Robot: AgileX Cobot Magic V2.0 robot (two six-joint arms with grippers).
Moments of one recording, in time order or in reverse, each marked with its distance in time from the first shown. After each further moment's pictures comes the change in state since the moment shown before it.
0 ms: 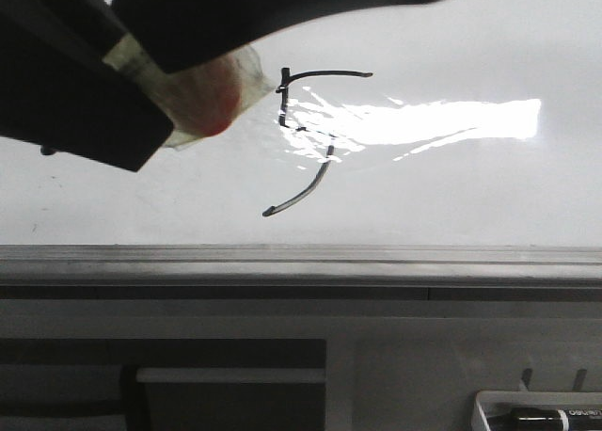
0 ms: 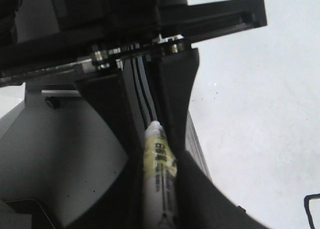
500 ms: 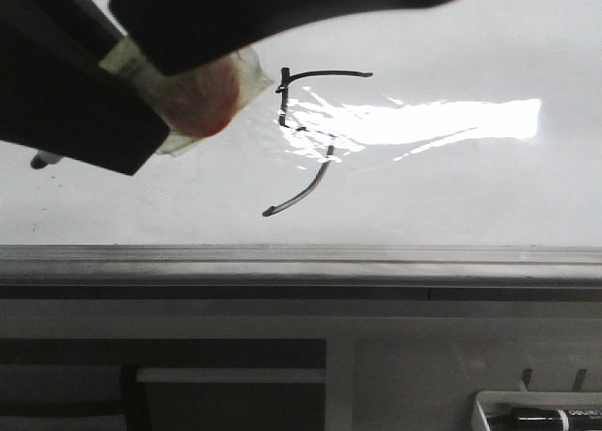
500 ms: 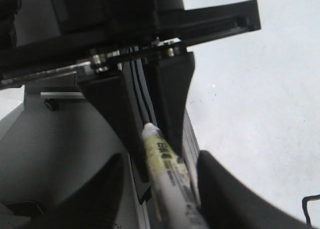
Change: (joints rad) left arm 0.000 0.000 -0.002 -0.002 0.002 -0.013; right arm 0.000 -0.002 0.000 -0.001 -0.004 0.000
